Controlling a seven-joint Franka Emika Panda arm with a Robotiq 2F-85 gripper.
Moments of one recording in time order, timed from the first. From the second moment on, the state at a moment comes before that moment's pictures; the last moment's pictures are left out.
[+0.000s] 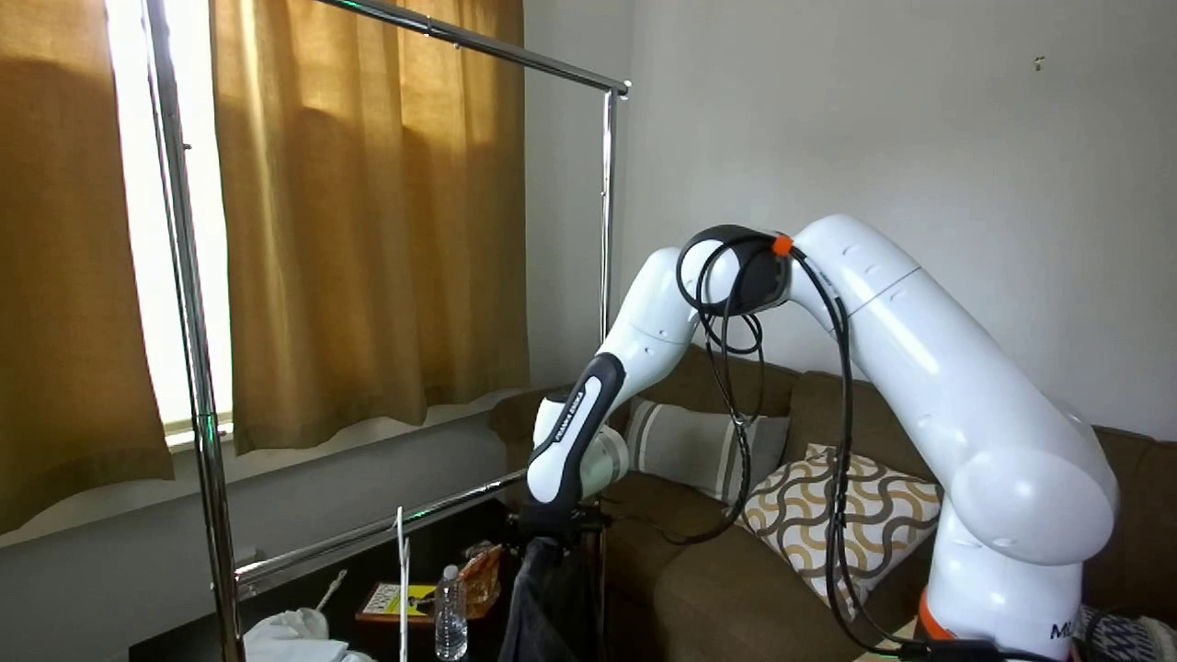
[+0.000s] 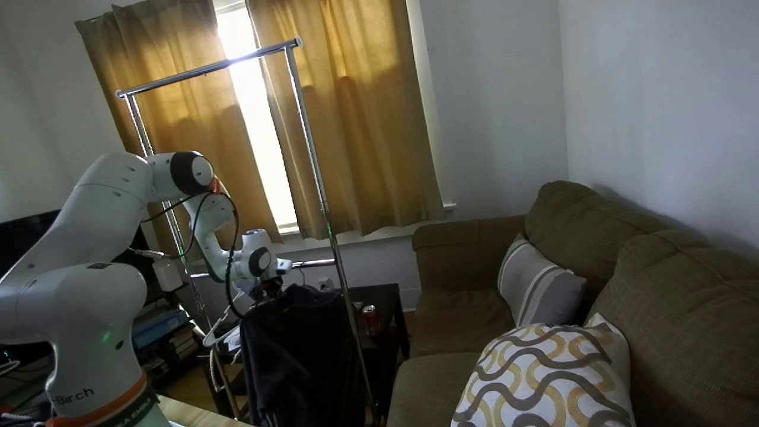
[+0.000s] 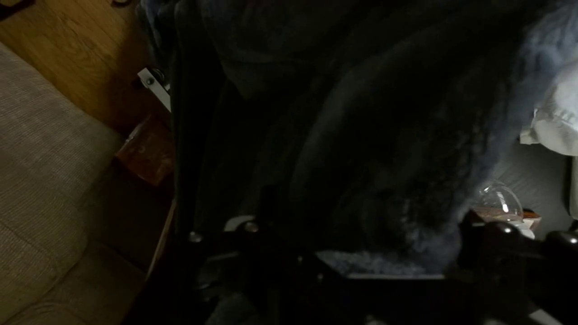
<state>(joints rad) 0.35 0.79 0.03 -1.94 0.01 2.90 0.68</state>
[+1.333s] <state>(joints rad) 0.40 0.66 -0.08 -2.19 0.05 3.12 0.45</state>
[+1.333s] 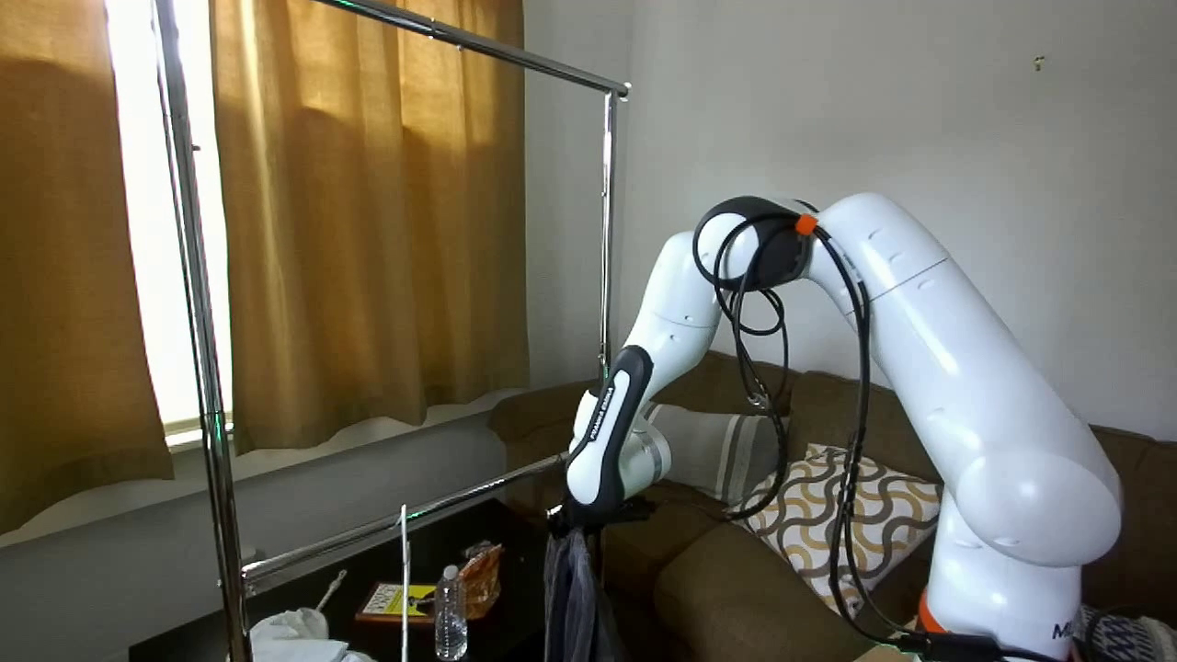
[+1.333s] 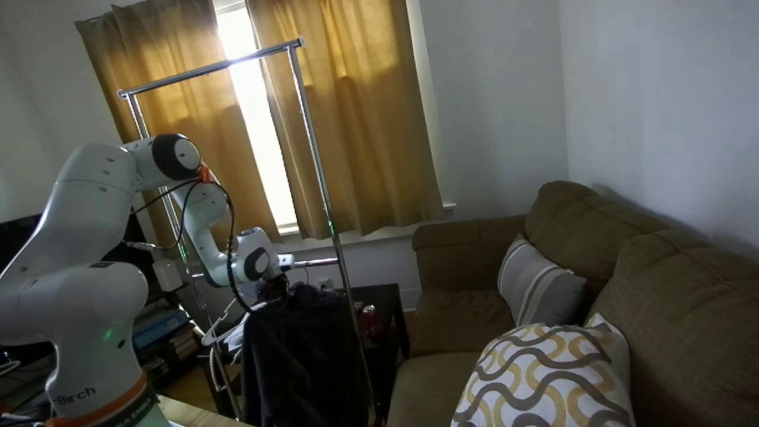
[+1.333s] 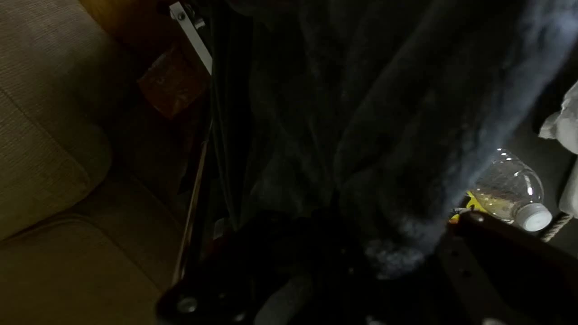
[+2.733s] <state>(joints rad) 0.85 0.60 -0.45 -2.35 0.27 3.38 0.31</state>
